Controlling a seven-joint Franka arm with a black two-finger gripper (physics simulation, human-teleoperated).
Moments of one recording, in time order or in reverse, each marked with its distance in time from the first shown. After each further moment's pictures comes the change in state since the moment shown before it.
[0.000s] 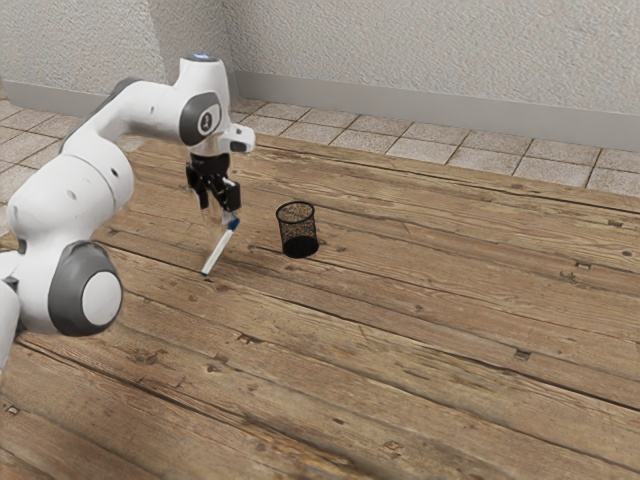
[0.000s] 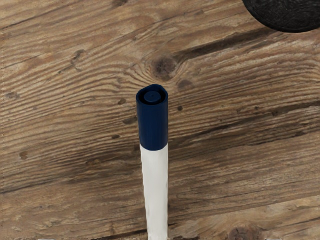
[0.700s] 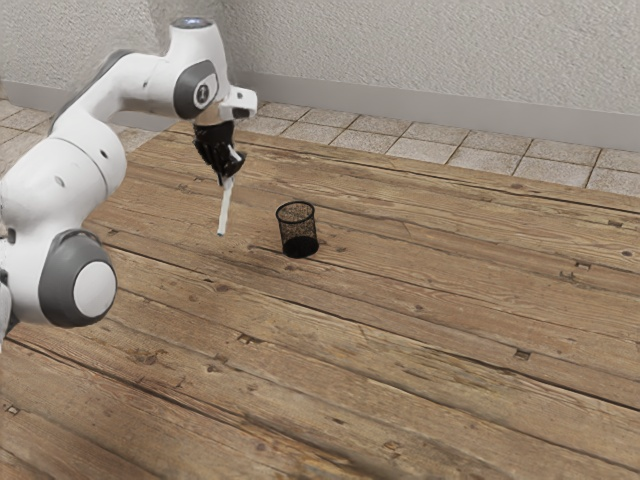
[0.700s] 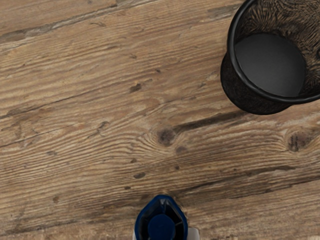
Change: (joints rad) arm -0.019 -0.059 0.004 0.008 -0.023 0.063 -0.040
